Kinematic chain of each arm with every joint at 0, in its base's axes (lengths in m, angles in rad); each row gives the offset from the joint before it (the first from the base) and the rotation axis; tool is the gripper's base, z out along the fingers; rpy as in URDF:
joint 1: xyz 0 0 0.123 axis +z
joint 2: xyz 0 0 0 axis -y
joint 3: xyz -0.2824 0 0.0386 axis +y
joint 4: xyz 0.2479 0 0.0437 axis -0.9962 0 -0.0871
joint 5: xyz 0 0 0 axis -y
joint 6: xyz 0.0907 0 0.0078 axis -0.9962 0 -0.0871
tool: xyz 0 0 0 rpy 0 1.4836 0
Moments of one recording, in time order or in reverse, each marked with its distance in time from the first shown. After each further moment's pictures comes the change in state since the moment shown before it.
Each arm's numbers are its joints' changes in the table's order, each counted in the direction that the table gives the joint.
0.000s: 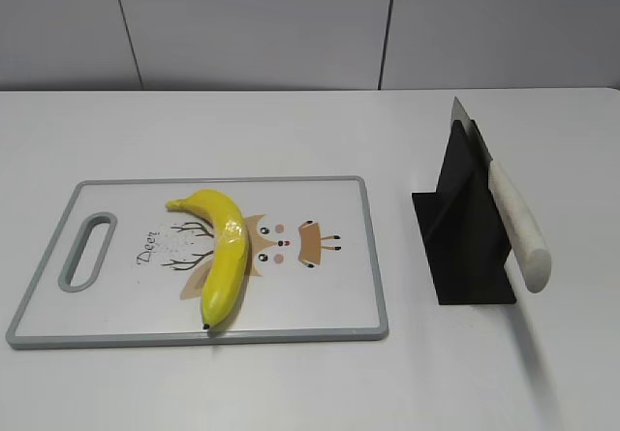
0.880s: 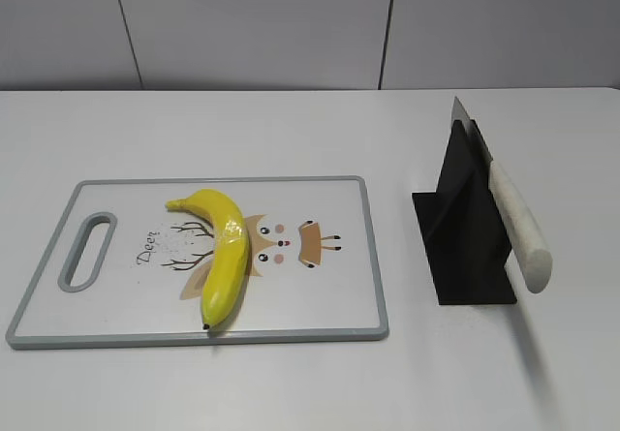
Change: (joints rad) left arm 0.000 0.000 0.001 0.000 0.000 0.000; right arm 0.000 0.000 0.000 0.001 0.000 0.003
